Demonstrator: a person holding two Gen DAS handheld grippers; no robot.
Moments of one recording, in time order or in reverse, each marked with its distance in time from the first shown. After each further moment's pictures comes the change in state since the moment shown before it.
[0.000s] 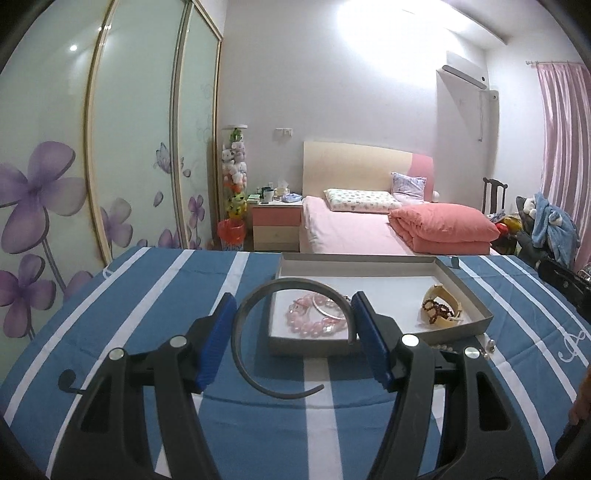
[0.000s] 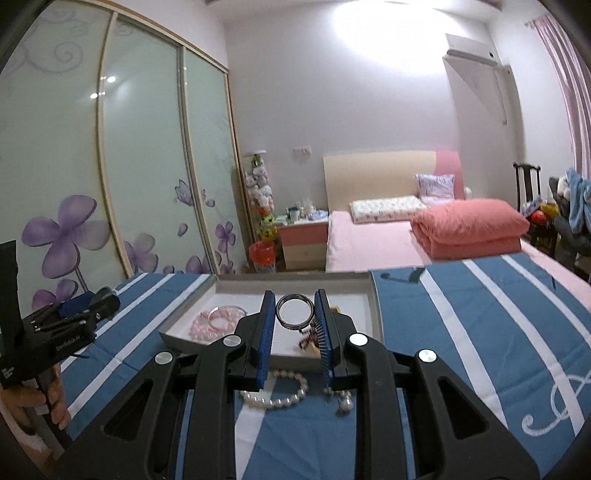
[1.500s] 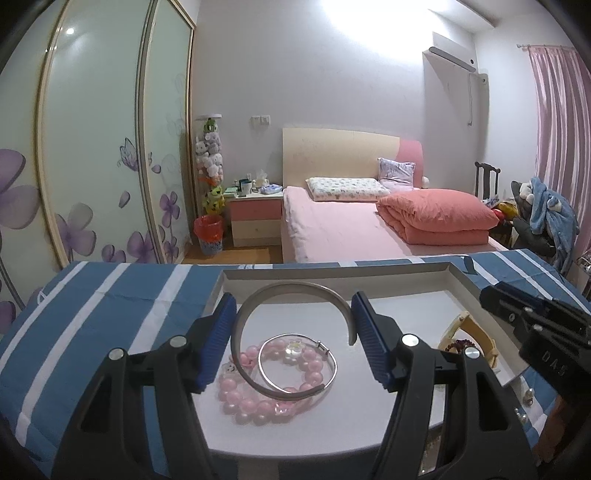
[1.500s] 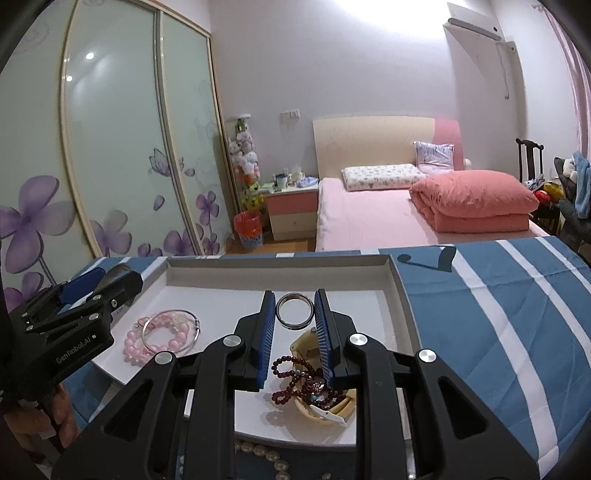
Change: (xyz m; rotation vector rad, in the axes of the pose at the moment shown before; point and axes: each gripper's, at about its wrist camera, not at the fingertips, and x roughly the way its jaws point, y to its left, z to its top) left arm 0.151 -0.047 0.018 0.041 0.045 -0.057; right arm 0.127 -0.004 -0.011 0.024 0.150 -0.049
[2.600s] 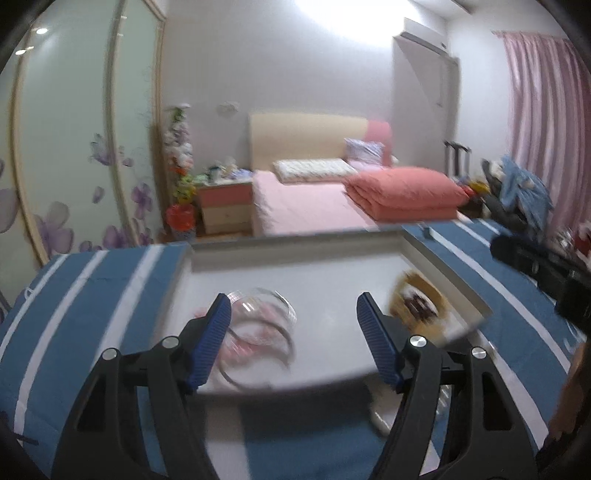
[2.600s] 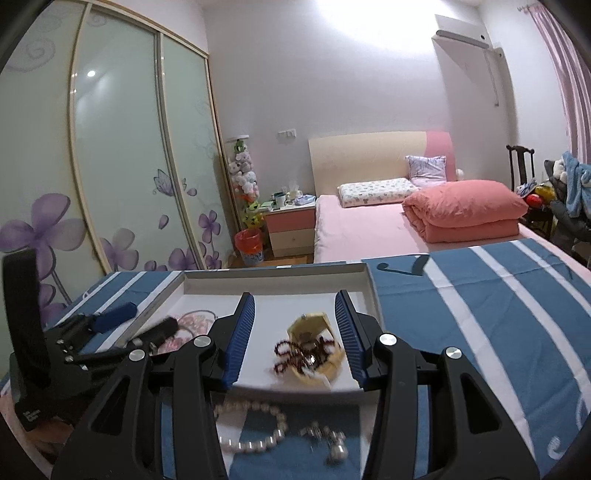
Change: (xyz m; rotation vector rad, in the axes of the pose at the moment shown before) left arm -0.035 -0.026 -0.027 0.072 0.084 -0.134; right arm -0.070 -0.016 -0.002 0.027 -0.081 0.000
